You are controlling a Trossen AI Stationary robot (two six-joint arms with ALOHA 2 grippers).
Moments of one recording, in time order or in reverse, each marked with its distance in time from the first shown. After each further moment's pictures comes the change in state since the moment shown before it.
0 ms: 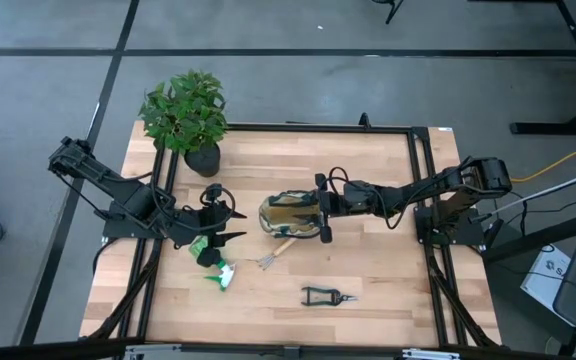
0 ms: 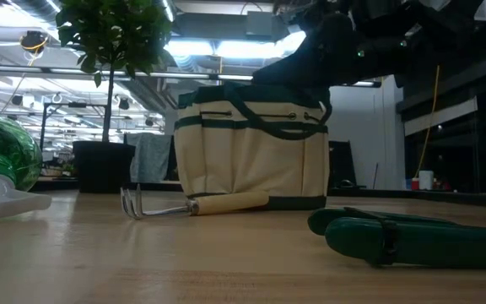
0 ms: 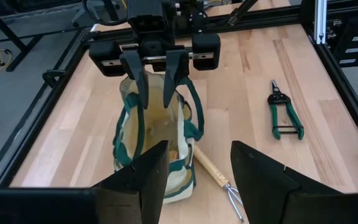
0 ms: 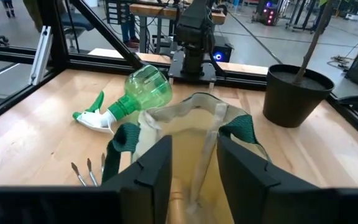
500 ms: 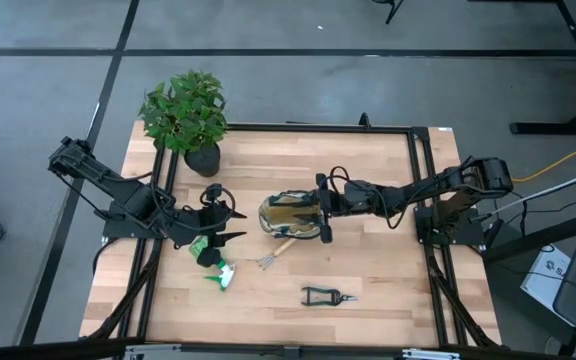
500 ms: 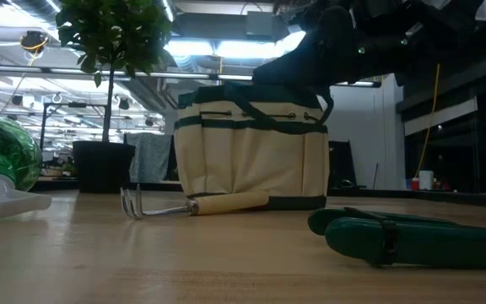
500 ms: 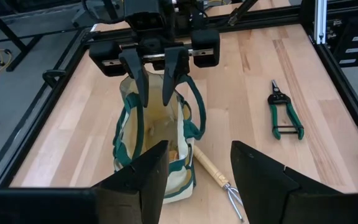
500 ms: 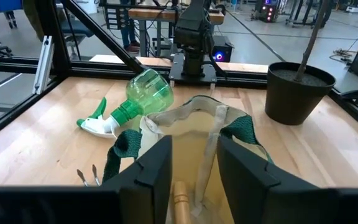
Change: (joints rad) left arm 0.000 0.000 0.000 0.000 0.000 0.000; right arm 0.000 -0.013 0.000 -0.004 -0.001 0.048
